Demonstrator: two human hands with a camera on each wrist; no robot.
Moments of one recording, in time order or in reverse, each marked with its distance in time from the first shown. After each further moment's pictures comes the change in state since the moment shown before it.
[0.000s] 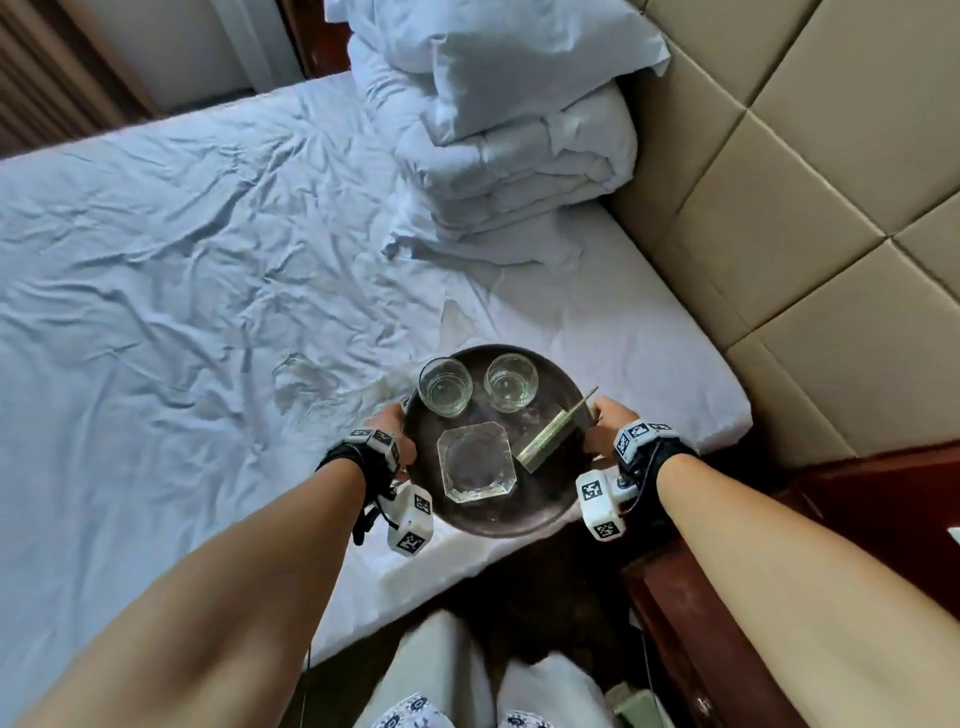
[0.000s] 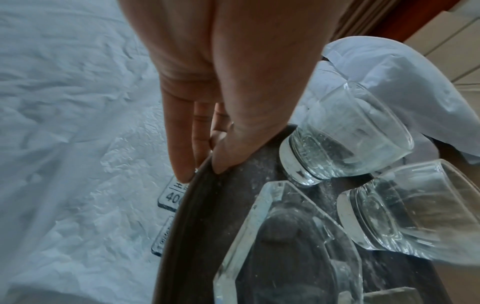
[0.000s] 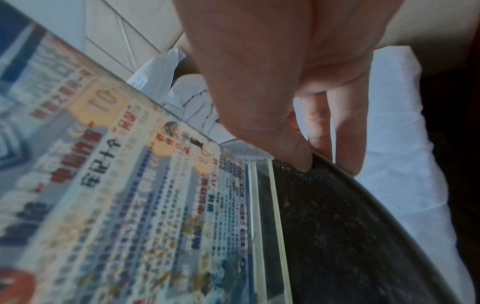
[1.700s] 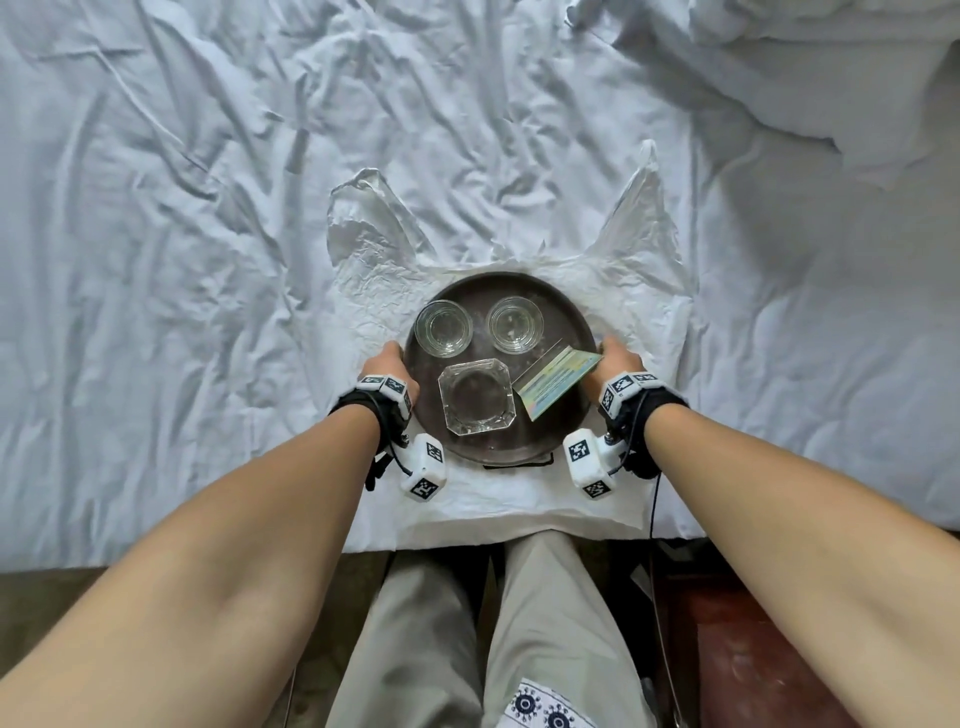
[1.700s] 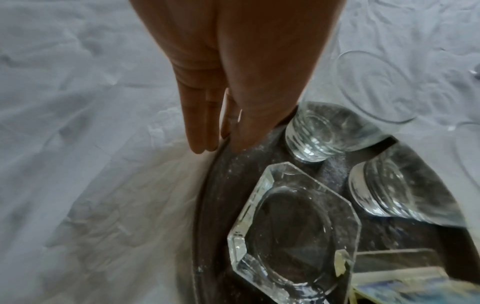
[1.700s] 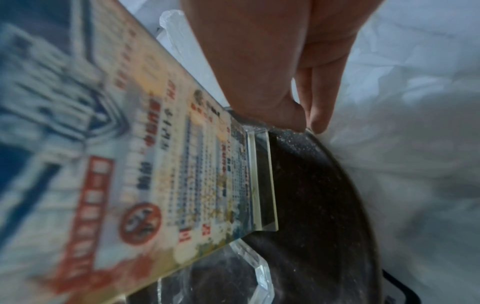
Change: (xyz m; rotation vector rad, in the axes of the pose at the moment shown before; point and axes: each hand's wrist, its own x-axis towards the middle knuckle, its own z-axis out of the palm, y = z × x) left_hand 0.177 -0.164 0.026 -0.008 0.033 -0.465; right_hand 0.215 -0.120 0.203 -0.431 -0.218 -0.025
